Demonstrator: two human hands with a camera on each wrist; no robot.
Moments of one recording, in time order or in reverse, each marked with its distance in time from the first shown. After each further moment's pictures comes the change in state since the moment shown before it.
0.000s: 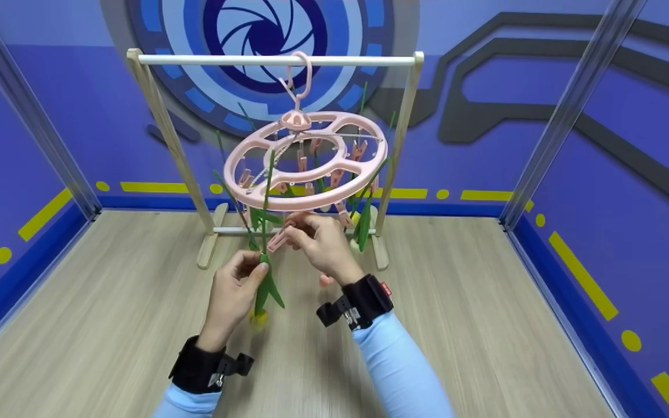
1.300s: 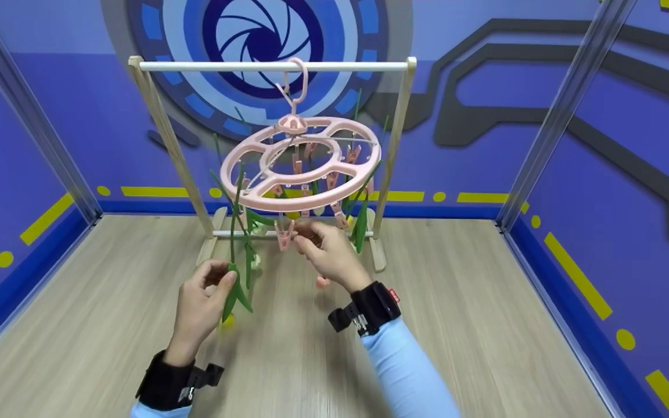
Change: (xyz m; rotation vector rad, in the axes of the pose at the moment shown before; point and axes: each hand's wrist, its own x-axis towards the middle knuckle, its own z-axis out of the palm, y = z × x) left_hand -0.015 0.000 -0.041 0.154 0.080 0.086; right_hand -0.016 0.012 -0.012 -0.083 -0.041 0.018
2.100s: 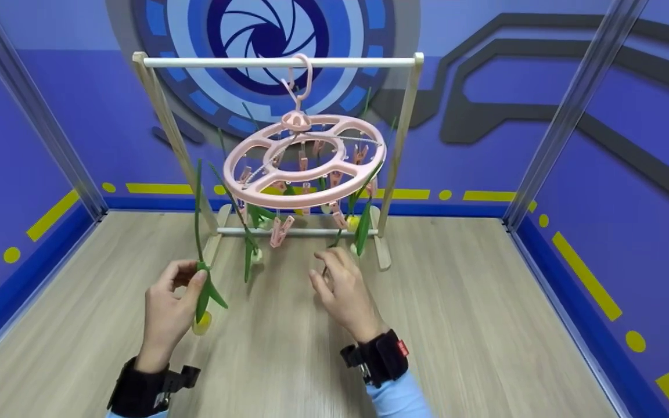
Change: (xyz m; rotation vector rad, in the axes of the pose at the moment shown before) left_hand -0.004 -0.010 -0.040 0.075 0.120 0.091; right_hand -0.058 0.020 0.028 -0.478 0.284 -0.259
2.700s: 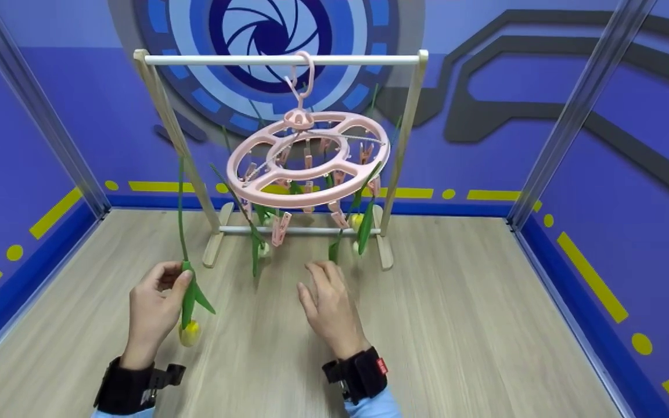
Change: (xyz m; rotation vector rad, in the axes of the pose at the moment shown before) left_hand 0.004 -0.021 -0.021 0.090 0.001 -0.090; right_hand -0.018 -0.011 0.037 -0.047 0.081 0.032
